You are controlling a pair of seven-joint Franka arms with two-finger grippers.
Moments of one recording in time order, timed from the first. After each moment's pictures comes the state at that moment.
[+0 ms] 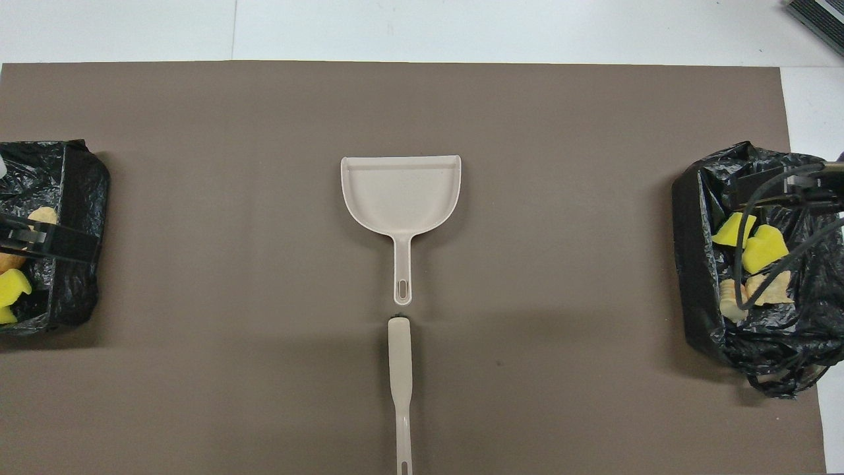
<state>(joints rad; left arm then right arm) -0.03 -0.05 -0.08 -1.53 0.02 1.45 0.11 -0.03 0.01 0.03 -1.52 -0.01 1.57 0.08</state>
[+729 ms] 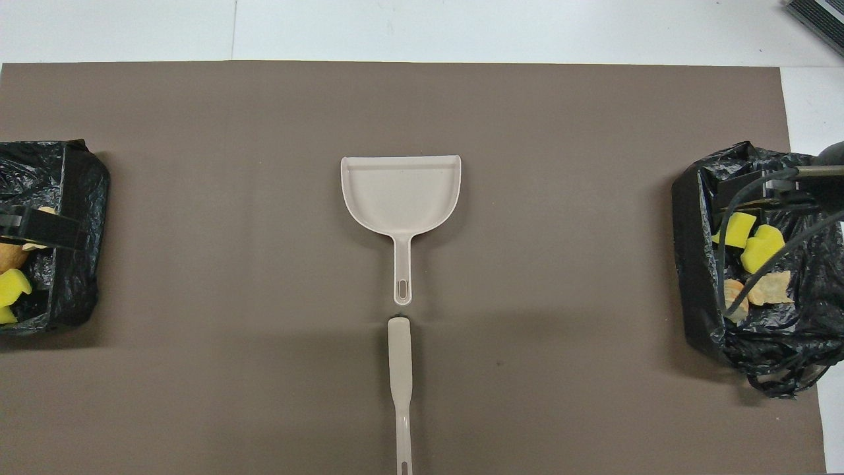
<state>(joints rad) 0.00 -0.04 -0.07 -1.50 -0.01 1.43 0.11 -0.01 0.01 0.03 -1.52 -0.01 1.57 0.08</state>
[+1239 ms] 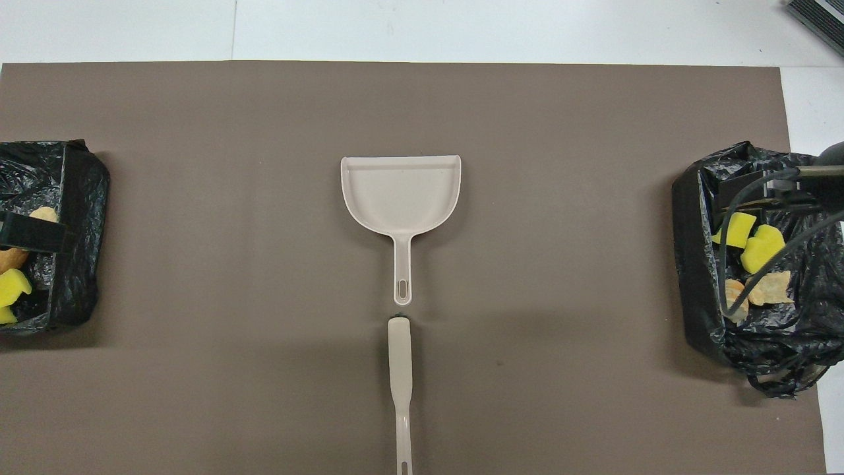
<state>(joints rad) 0.00 -0.06 -0.07 -1.50 -0.01 1.43 0.11 0.07 0.01 -0.05 -1.52 -0.01 1.57 0.08</state>
